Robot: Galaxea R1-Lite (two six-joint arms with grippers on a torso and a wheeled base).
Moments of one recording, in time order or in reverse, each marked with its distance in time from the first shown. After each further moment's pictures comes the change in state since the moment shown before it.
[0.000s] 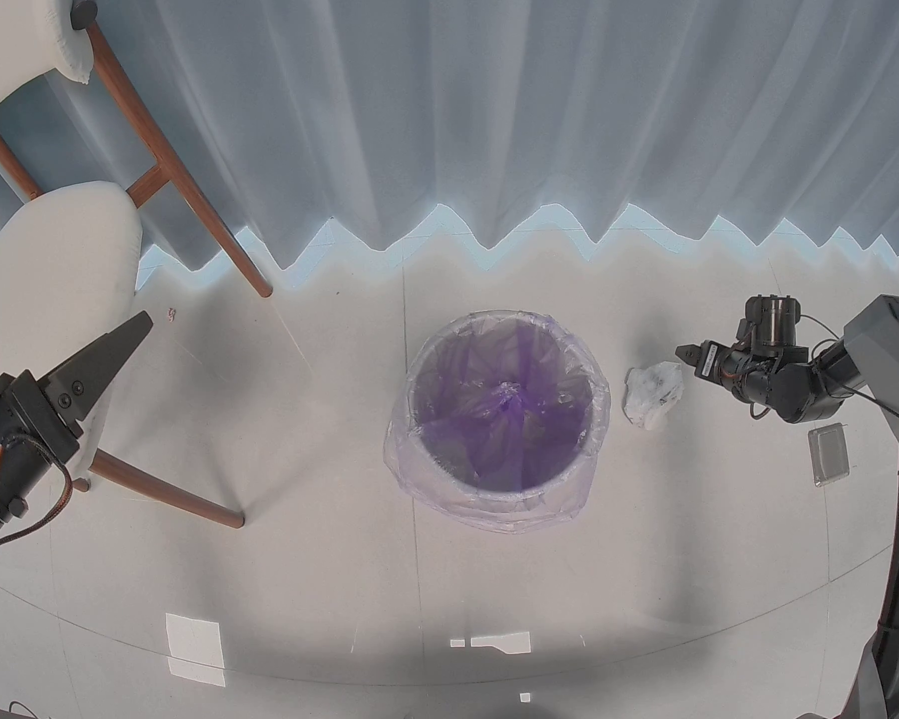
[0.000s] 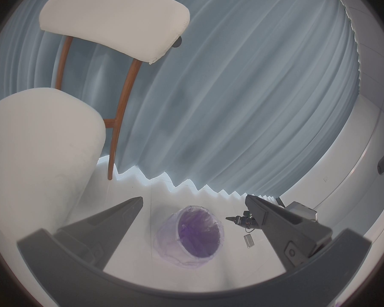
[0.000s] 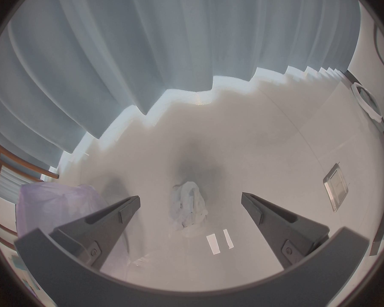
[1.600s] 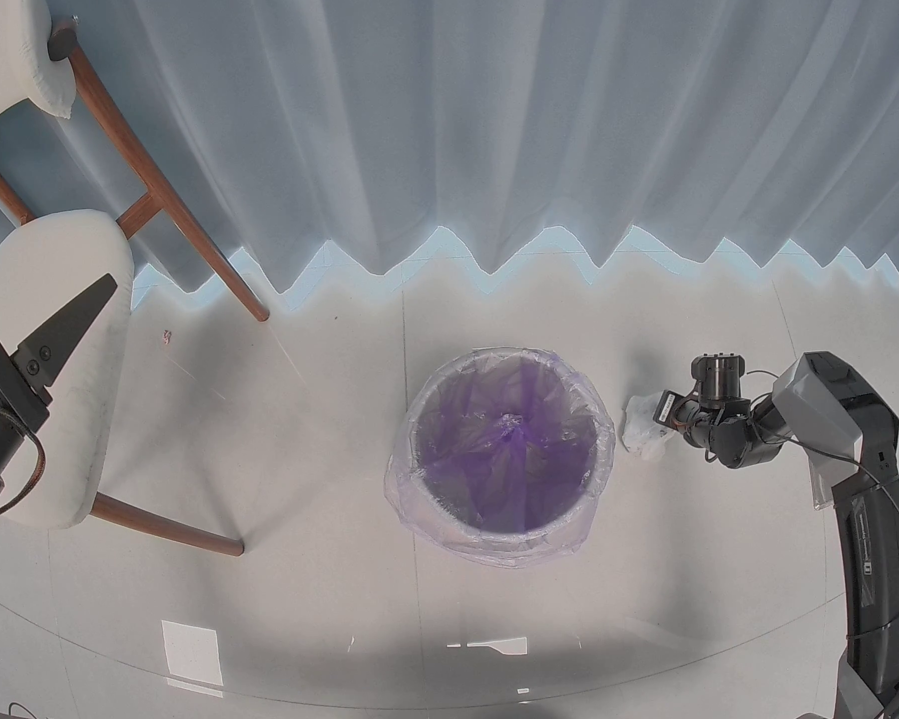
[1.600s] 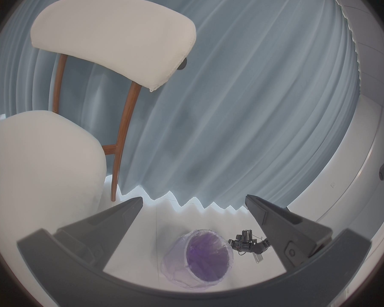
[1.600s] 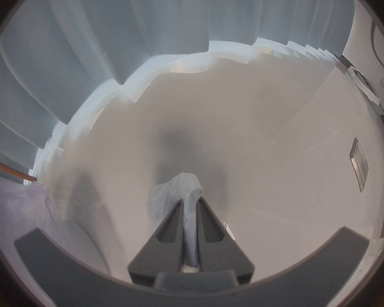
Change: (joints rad) left arm 0.068 -0.037 -0.038 0.003 0.003 0.003; right arm 0.052 0.329 -0.204 -0.061 -0.088 0.100
